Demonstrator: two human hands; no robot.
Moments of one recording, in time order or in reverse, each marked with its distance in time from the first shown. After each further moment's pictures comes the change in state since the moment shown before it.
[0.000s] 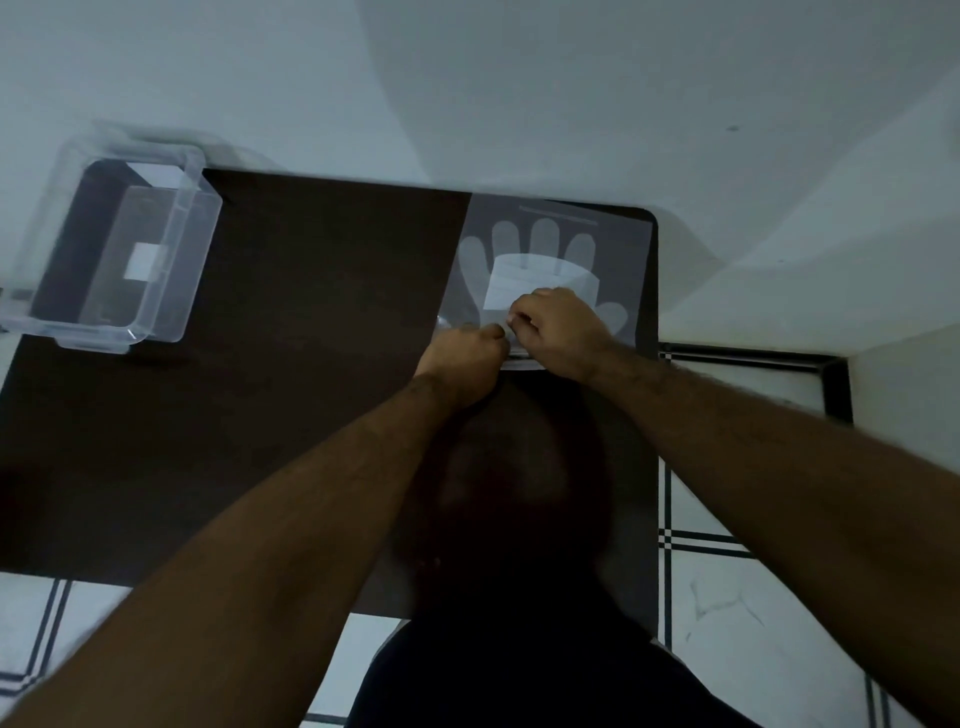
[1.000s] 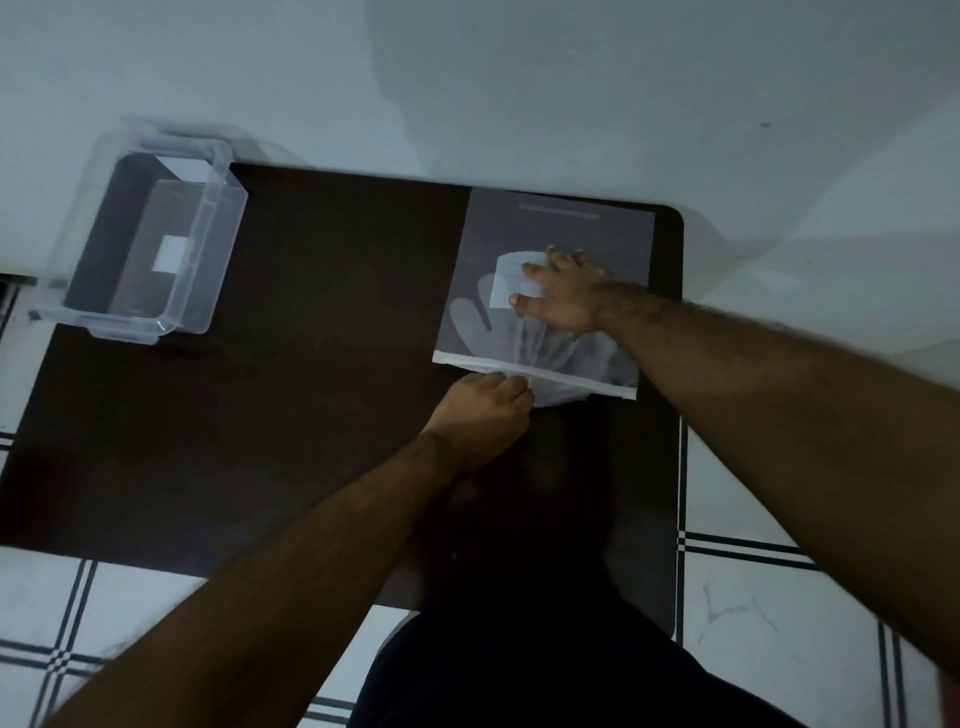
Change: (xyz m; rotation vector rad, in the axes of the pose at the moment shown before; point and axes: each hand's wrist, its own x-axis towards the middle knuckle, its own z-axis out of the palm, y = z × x) left_hand -0.063 0.019 0.032 -0.197 0.381 0.253; right_hand 0.060 0.007 -0.016 -0.219 -0.427 0.272
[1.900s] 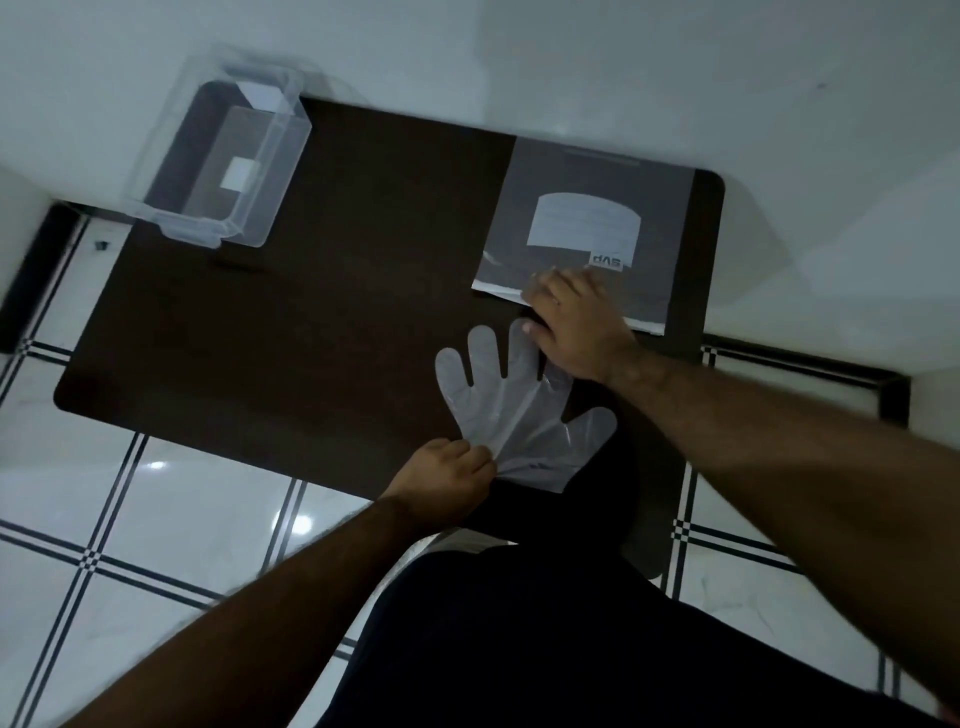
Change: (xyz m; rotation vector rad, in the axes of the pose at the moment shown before) left_hand -0.172 0.085 0.015 0.032 -0.033 -0.048; right_hand -0.099 -0.030 0.095 -0.220 0.454 -0.451
